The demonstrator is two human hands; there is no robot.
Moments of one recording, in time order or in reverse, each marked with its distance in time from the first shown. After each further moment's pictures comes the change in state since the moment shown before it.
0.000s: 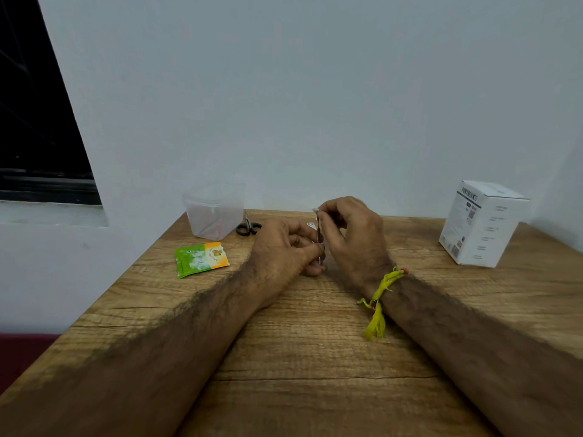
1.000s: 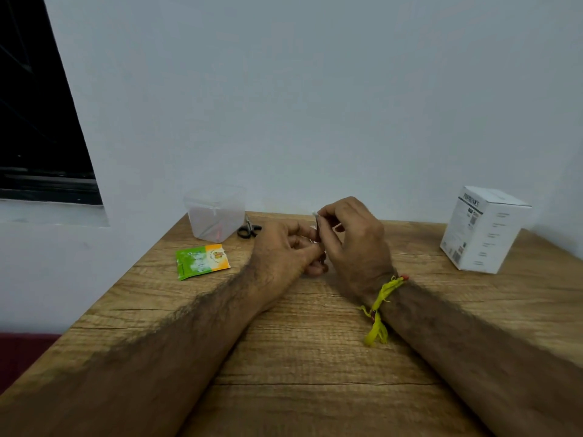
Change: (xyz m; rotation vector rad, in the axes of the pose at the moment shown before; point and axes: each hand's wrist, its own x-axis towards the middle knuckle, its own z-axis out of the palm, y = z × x) left_hand -0.002 0.002 -0.001 -0.042 0.019 0.018; right_hand -0.001 -0.003 0.002 -0.126 0.003 -0.124
